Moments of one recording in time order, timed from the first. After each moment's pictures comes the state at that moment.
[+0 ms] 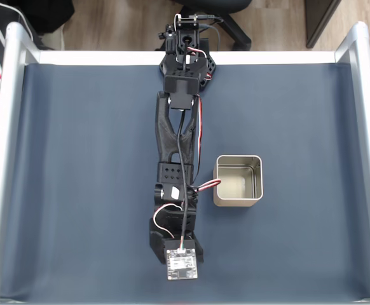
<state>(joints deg) 1.1 57.4 69.3 32.2 -98.7</state>
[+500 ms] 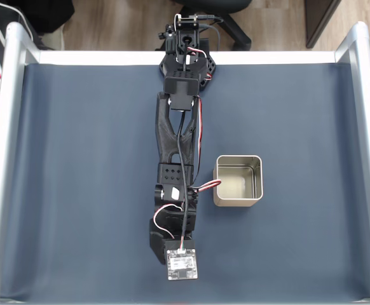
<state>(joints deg) 1.1 57.0 69.2 31.9 -98.7</state>
